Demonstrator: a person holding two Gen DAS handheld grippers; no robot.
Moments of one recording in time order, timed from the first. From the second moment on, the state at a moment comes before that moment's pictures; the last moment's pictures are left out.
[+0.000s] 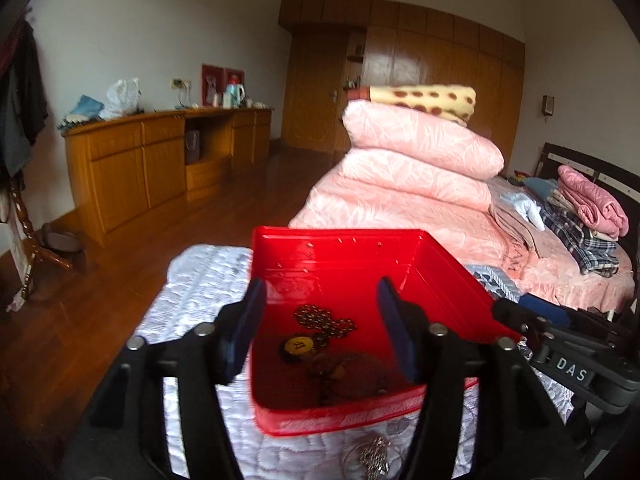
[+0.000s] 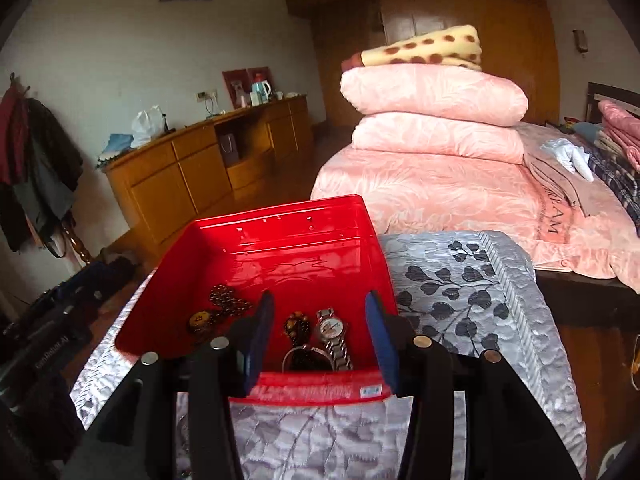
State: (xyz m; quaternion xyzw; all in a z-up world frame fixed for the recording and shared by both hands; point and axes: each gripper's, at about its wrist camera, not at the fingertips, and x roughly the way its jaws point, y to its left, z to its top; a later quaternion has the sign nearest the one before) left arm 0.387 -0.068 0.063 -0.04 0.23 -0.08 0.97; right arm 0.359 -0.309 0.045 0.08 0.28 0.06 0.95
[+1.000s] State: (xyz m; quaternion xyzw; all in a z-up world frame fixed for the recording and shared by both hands) left arm 0.261 -0.023 0.014 0.01 0.28 -0.03 0.96; right arm 0.250 -0.247 -0.002 0.04 0.34 0.09 0.94
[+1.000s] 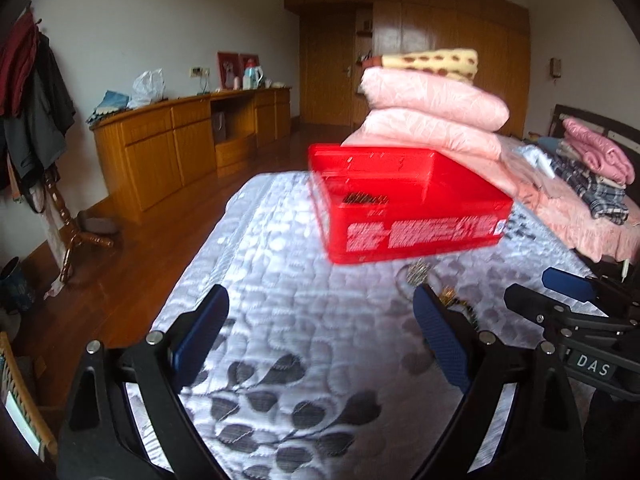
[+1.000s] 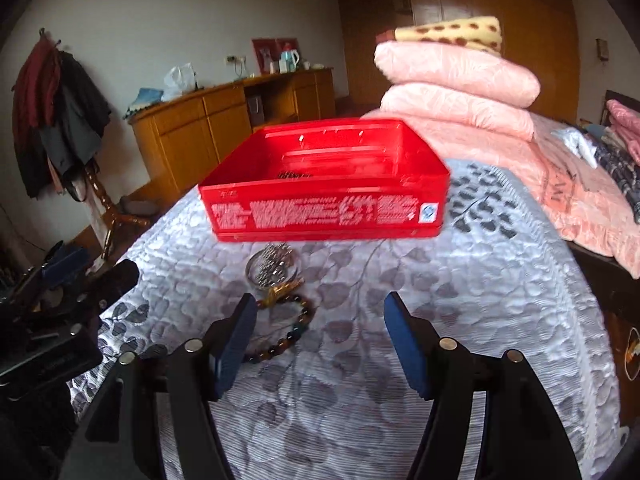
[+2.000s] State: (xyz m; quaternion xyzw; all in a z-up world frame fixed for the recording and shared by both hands) left arm 0.280 0.004 -0.003 -0.02 0.35 -0.02 0.94; right arm 0.309 -0.207 -0.033 0.03 0.43 0.11 0.89
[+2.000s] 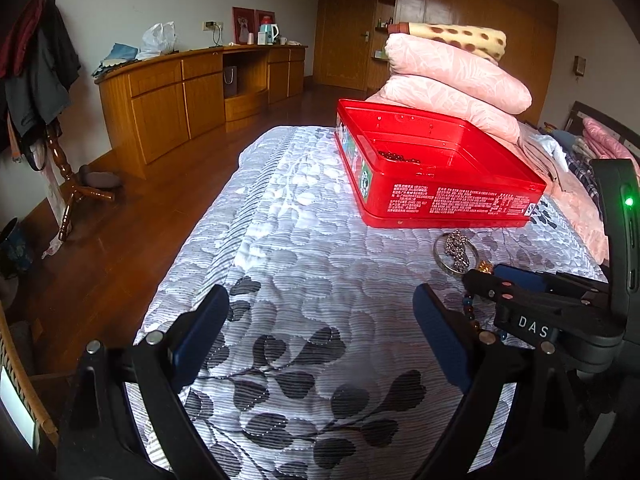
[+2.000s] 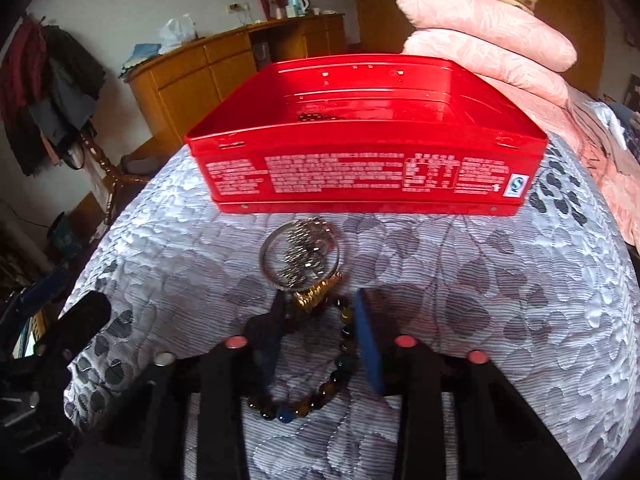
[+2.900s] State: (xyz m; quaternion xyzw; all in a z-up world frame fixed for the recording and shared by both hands) left arm 0.275 -0.009 -0.004 -0.01 0.35 -0.03 0.94; right arm 0.304 -0.221 -0.030 0.02 0.43 0.13 0.89
